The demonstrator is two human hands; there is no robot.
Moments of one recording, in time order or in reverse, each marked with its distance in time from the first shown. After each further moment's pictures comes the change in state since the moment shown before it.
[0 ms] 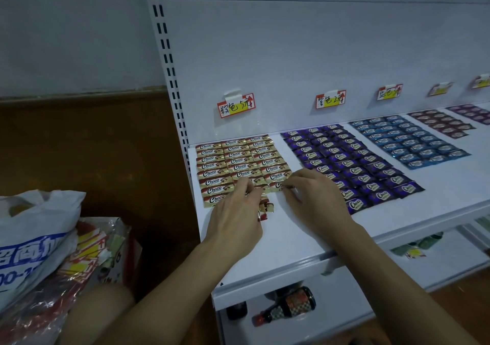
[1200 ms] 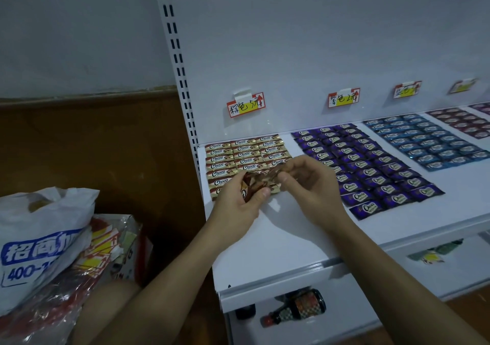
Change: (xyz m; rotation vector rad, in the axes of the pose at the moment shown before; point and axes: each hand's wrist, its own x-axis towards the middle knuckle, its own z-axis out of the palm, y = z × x) left_hand 0.008 -0.014 -0.016 -1.113 0.017 -0.188; right_hand 0.018 -0.028 0.004 1.017 0.103 0.123
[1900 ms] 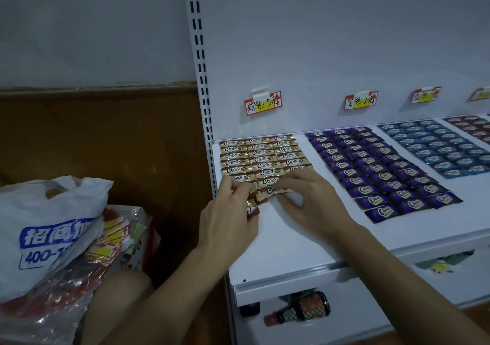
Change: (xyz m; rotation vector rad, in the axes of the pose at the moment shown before) left_hand -0.029 -0.016 -0.024 0.976 0.208 0.123; right_hand -0.007 0.011 0.012 -0.736 -0.225 -0.277
